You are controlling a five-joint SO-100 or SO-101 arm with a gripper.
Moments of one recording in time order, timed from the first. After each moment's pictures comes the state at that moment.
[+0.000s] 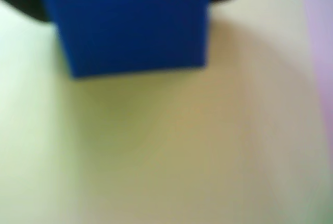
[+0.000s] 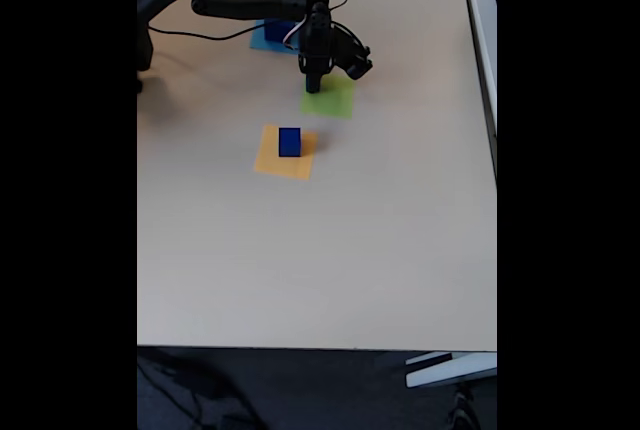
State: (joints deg) arm 3.9 41.6 41.1 85.6 86.1
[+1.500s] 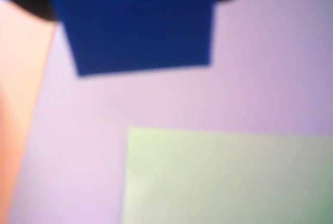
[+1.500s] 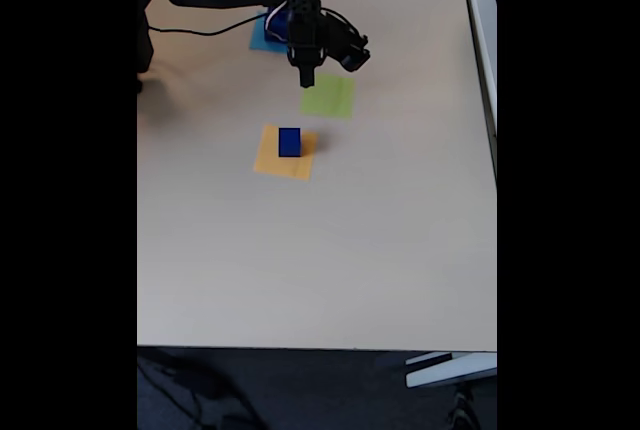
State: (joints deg) arm 12.8 57.0 45.8 92.9 77.4
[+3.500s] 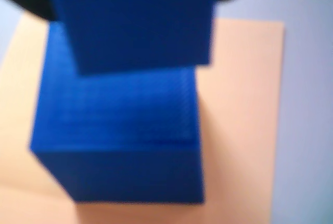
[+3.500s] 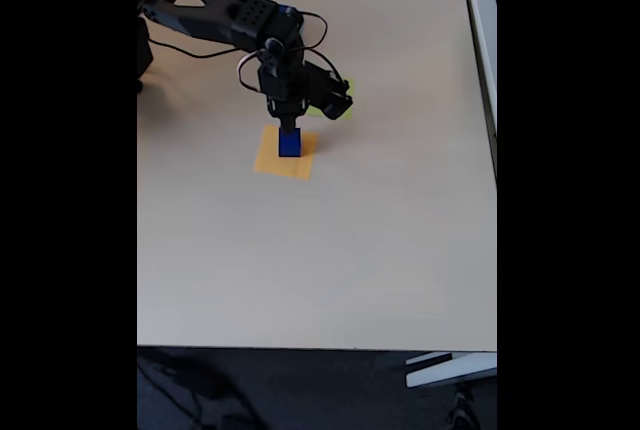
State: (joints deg) arm 26.2 60.1 54.9 86.6 60.1
